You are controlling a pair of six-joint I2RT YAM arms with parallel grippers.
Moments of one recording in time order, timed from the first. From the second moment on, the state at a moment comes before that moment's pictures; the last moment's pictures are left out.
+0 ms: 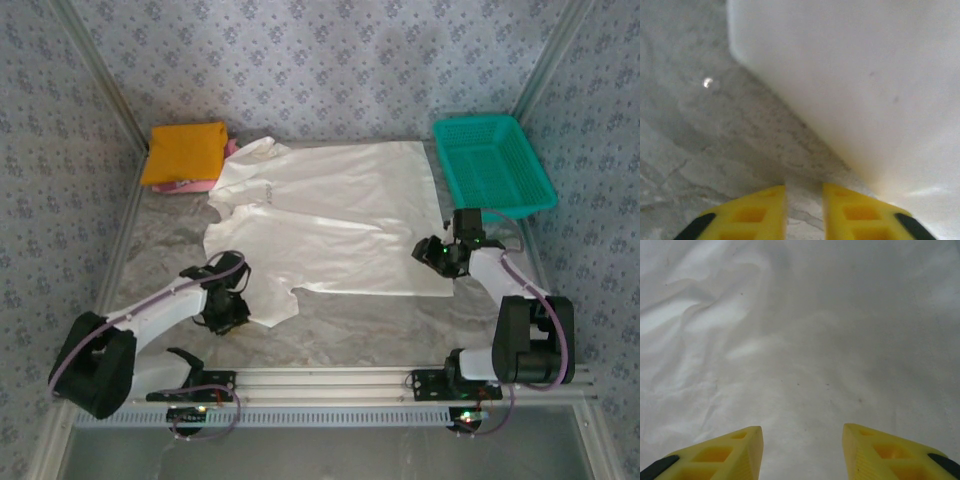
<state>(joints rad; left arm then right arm) -0.51 1.23 0.57 -0.81 0.07 -0.92 -0.02 1.35 0.72 -0.47 -0.32 0.49</state>
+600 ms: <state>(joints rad) -0.45 1.44 0.98 -0.68 0.04 -0.62 -0.08 1.34 0.69 -0.48 -0.32 0.49</state>
